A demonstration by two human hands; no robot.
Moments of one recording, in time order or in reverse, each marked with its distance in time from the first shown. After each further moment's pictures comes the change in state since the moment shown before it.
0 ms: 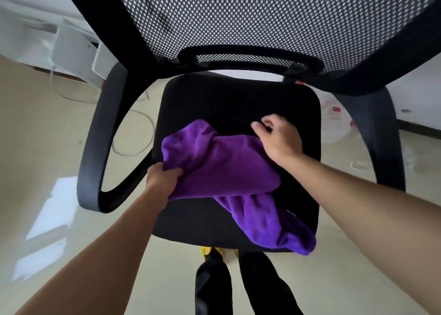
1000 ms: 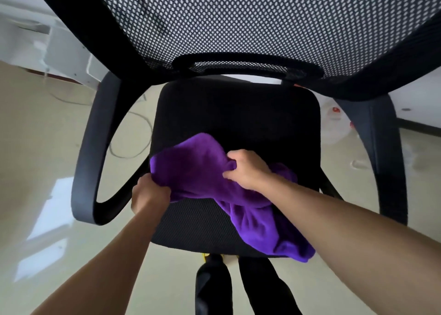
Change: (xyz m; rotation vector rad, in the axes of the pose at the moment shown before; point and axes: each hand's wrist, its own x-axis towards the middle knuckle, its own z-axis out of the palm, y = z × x) left_hand -0.006 -0.003 -0.014 0.467 0.169 -0.009; right_hand -0.027 -0.013 0.045 -0.165 -0.491 -0.134
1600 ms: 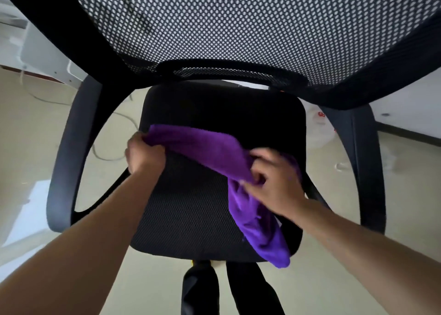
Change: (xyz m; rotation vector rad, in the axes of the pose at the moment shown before) left_hand 0.028 0.078 -0.008 -0.373 0.151 0.133; right_hand -0.058 0.054 -0.037 -0.051 0.421 -0.382
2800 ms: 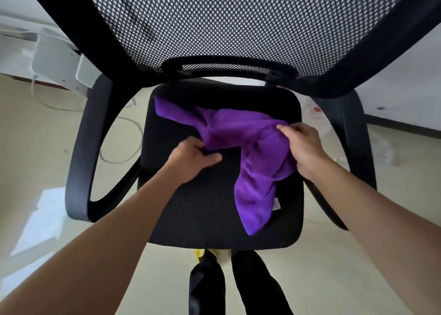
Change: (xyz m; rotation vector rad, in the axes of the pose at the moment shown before) left_hand -0.049 0.011 0.010 0.157 -0.638 0.323; right_hand 0.031 0.003 -0.046 0.714 0.340 0.866
